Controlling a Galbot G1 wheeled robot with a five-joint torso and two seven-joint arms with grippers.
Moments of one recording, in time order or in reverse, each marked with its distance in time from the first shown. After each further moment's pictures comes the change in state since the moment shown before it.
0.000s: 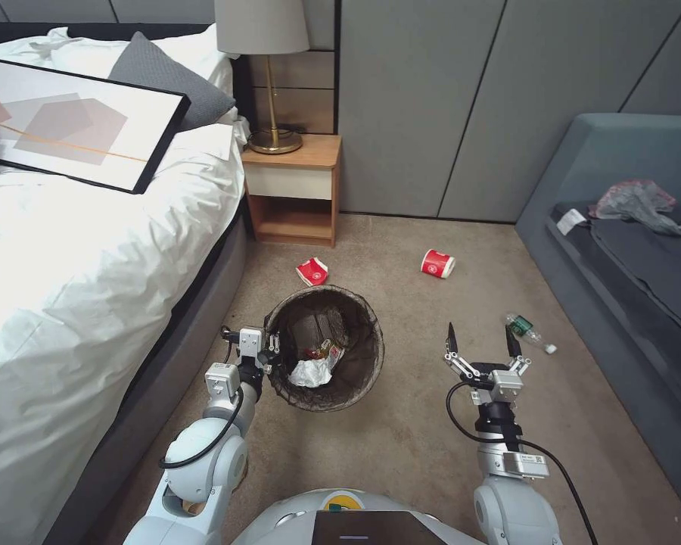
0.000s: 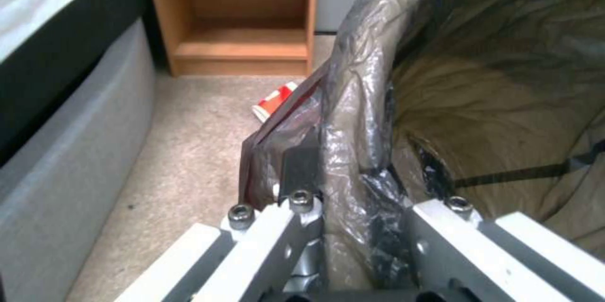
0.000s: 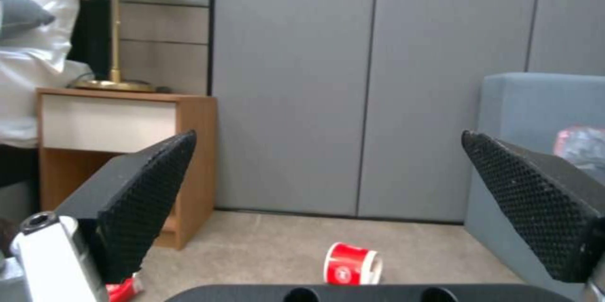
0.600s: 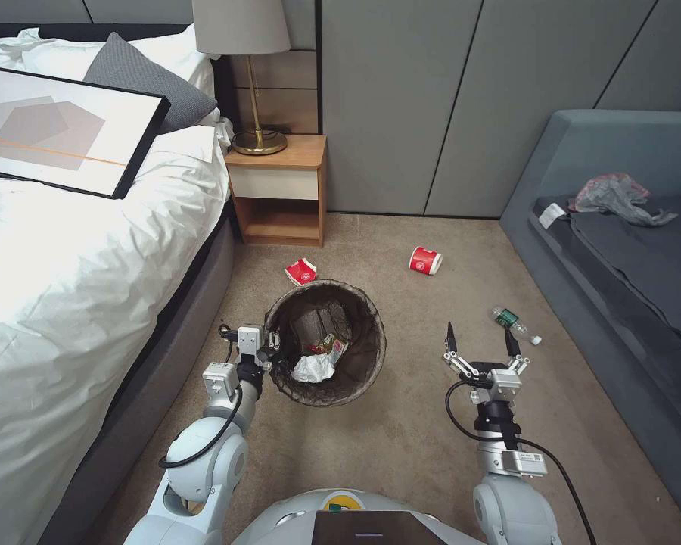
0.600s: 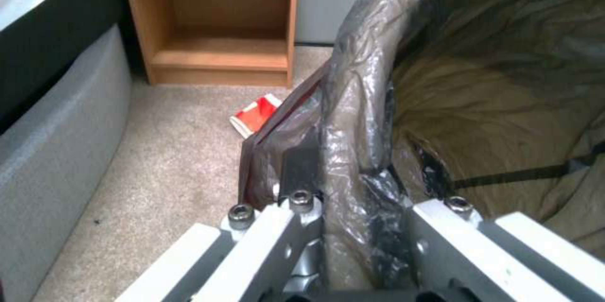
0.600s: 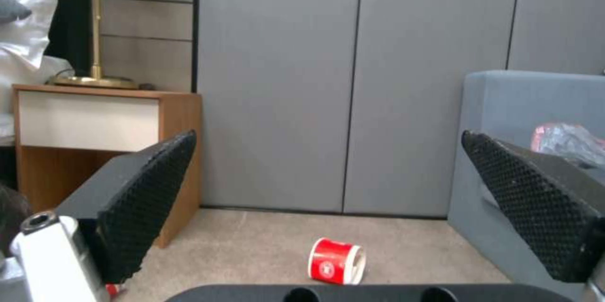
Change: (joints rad) left arm -0.004 0.000 0.004 0.000 -0.041 -0.028 -0.021; right arm 0.007 -0.001 -0.001 -0.006 -0.001 -0.005 -0.002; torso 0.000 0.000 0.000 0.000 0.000
